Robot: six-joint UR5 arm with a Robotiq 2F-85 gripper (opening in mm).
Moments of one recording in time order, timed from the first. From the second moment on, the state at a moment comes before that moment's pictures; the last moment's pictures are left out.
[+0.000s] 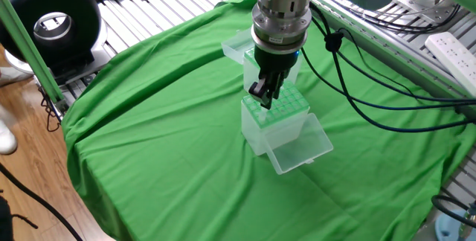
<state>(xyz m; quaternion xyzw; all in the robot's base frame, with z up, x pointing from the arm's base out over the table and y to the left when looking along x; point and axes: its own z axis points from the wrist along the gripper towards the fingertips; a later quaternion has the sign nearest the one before) 0.411 0.064 0.157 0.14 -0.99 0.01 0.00</state>
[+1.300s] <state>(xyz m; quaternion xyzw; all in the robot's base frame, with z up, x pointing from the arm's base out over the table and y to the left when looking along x) 0.413 0.067 0.139 0.13 -0.99 0.02 0.00</state>
